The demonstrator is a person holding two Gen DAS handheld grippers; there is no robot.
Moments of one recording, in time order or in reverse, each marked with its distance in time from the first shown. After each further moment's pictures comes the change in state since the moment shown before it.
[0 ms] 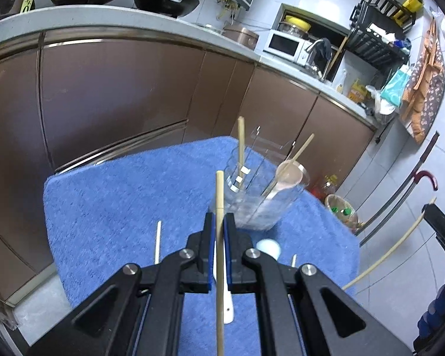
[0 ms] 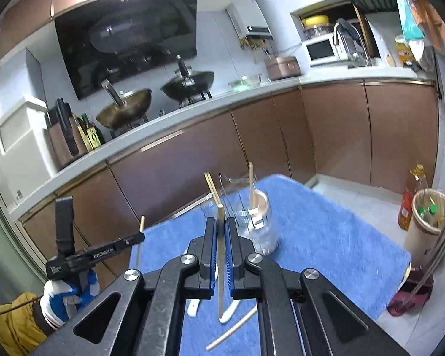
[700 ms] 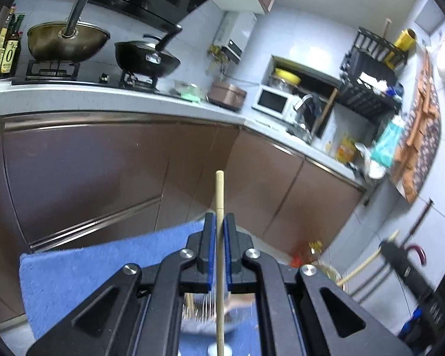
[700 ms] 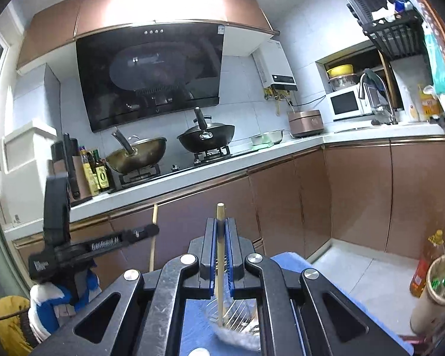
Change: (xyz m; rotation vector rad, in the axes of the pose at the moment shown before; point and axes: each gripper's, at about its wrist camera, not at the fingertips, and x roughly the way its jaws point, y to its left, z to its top) left arm 0.024 -0.069 0.136 -0.044 -0.270 -0.028; right arm 0.065 -0.005 0.090 -0.120 -0.218 0.066
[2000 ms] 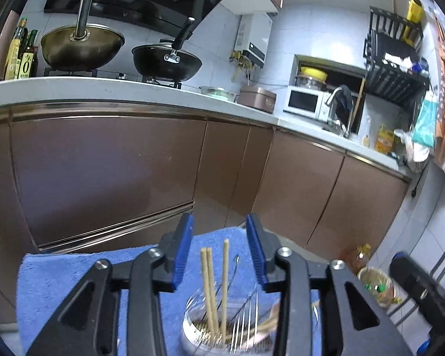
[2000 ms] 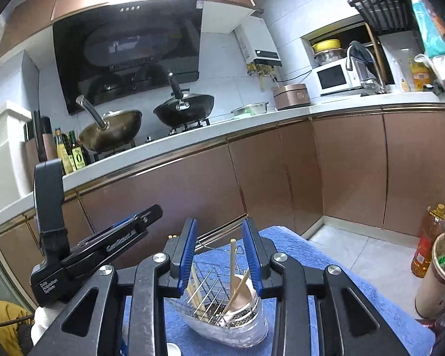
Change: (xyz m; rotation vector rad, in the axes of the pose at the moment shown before) left arm 0.071 -0.007 -0.075 0.096 -0.067 0.205; right arm 0.045 -0.044 -0.062 0.060 0.070 -0.056
